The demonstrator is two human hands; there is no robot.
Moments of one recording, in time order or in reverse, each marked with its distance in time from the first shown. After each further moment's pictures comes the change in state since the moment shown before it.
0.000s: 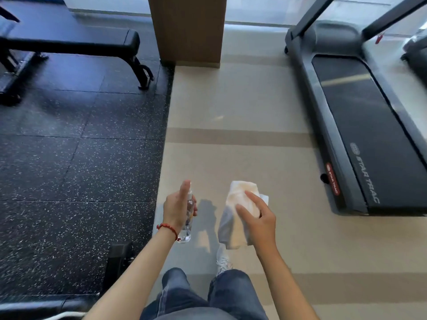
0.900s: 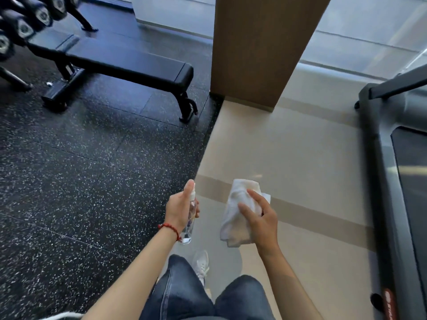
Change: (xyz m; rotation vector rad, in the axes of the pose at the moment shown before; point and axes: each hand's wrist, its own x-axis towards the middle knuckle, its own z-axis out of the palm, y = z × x) left_hand 0.403 0.212 -0.043 -0.082 0.239 -0.054; right_hand 0.385 -0.205 0.261 -0.197 -0.283 -0.082
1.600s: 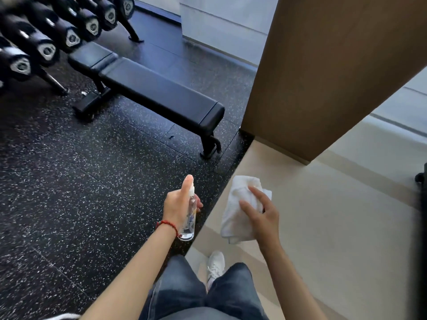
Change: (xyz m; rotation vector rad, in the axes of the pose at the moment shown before) left_hand 0.307 0.175 0.026 -0.138 0.259 -0.060; right_hand 0.346 -0.169 0.112 -0.095 -0.201 -0.094
